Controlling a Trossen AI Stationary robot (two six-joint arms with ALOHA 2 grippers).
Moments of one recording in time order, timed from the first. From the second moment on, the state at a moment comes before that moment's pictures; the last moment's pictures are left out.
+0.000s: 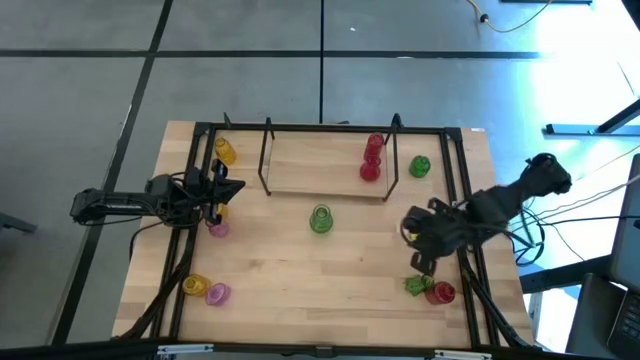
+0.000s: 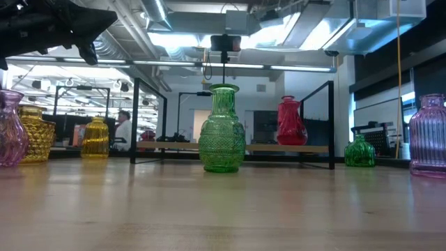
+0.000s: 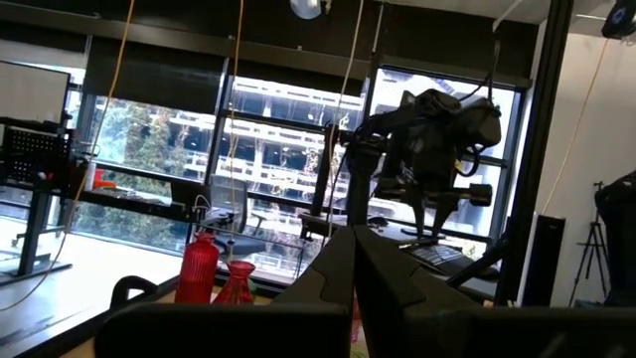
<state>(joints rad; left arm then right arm) 0.06 0.12 0.01 0.49 -0.11 -0.17 0.55 1.32 1.46 -1.37 0.16 0.94</state>
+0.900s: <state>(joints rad) 0.06 0.12 0.01 0.51 -0.02 0.00 1.06 1.25 1.26 -1.28 0.14 2.05</state>
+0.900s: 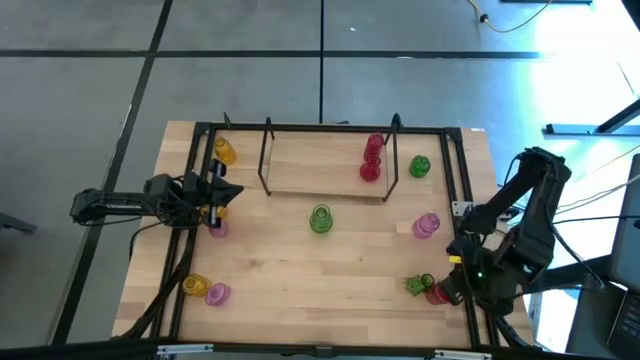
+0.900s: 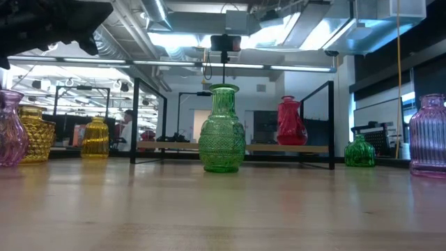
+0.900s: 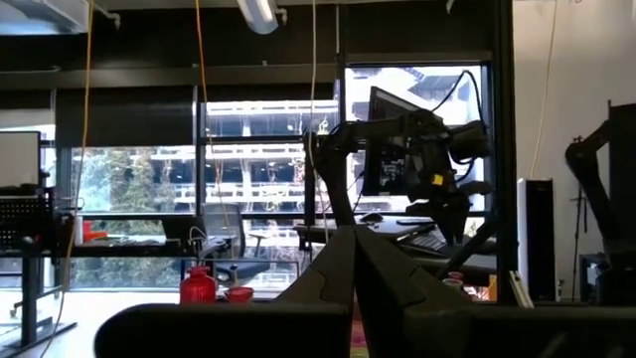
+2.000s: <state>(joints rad) 0.06 0.12 0.01 0.51 -0.01 -0.05 1.07 1.37 1.24 -1.37 -0.06 2.14</state>
